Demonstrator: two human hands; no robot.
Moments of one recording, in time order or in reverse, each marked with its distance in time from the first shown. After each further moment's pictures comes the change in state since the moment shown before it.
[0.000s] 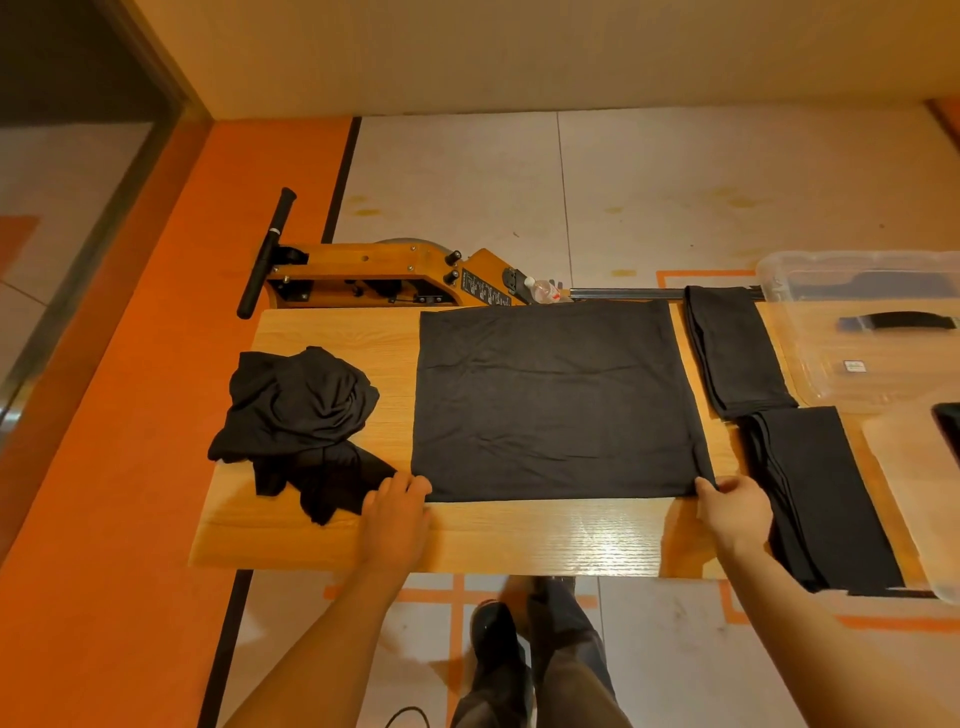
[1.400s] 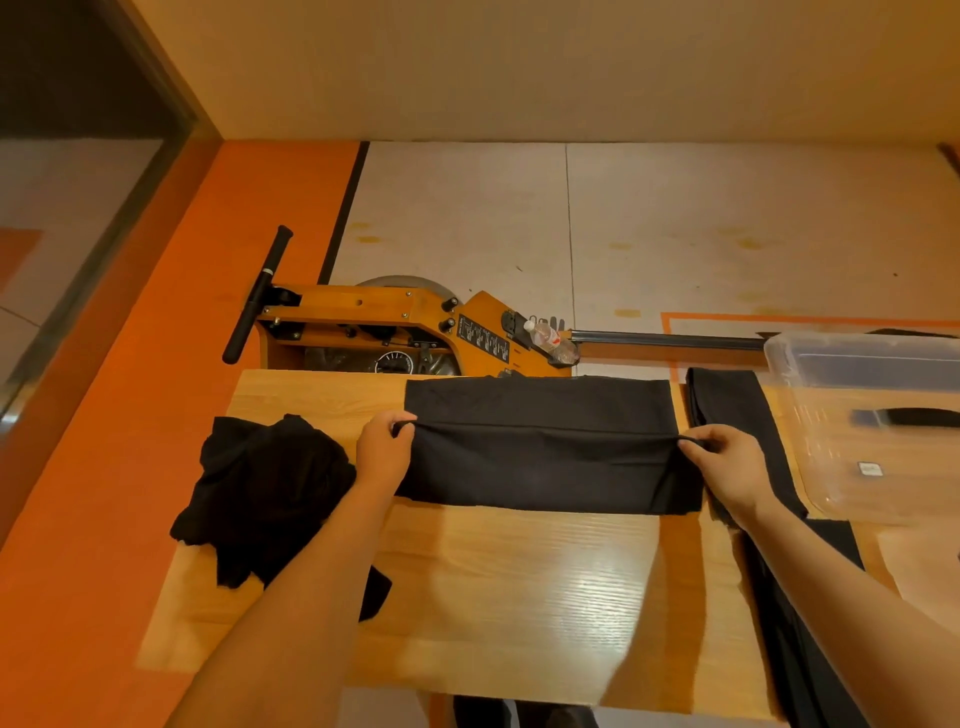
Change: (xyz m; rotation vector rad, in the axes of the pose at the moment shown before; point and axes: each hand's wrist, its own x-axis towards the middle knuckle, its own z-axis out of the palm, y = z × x) left_hand 0.177 0.030 -0.089 -0.851 0.133 -0.392; right_hand 0.120 -0.127 -0.010 0.129 -0.302 -0.405
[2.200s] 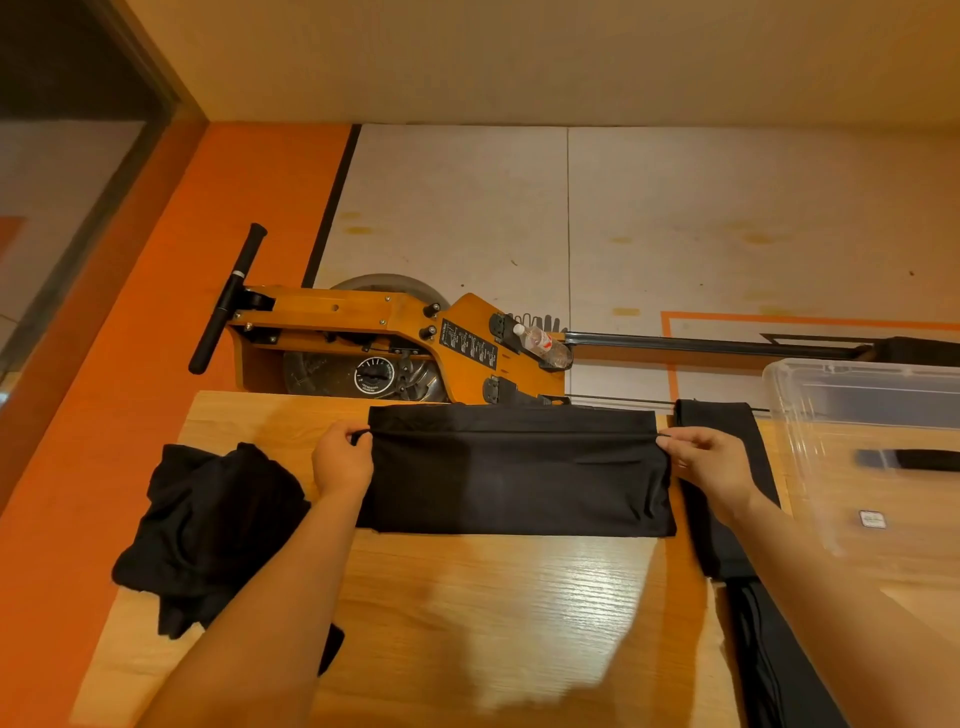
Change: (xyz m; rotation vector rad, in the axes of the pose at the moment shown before) left_hand 0.039 0.023 0.024 0.115 0.185 -0.201; right_hand 0.077 0.002 -0.003 0.346 -0.109 0.199
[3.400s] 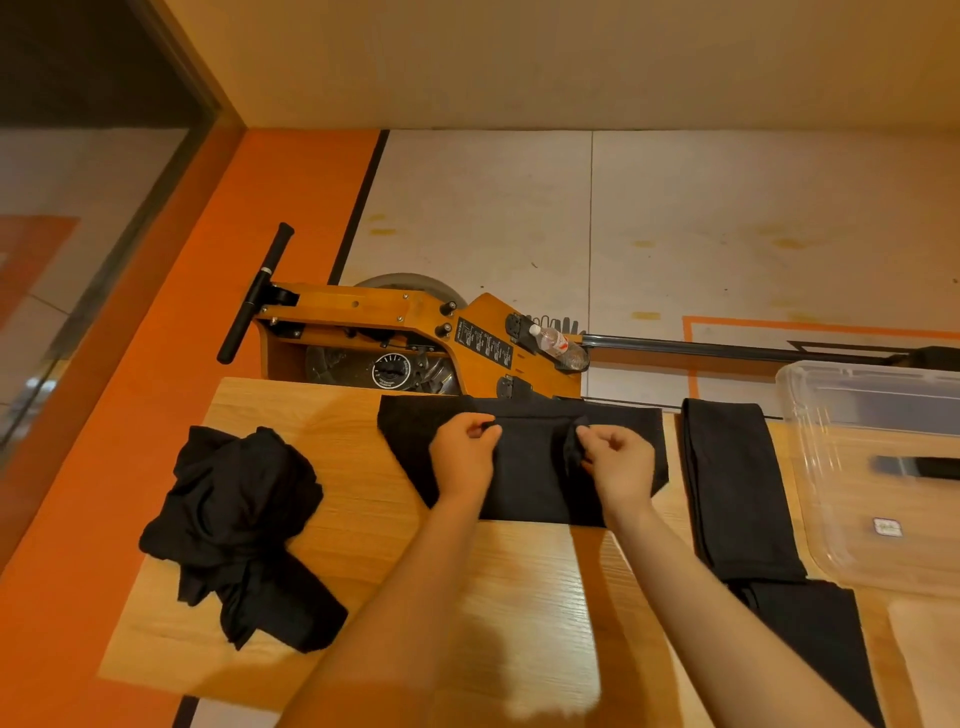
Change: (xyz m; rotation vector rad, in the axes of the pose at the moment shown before) left_hand -0.097 0.070 0.062 -0.226 -0.133 0.104; right_hand -0.041 -0.006 0.112 0.073 0.125 0.013
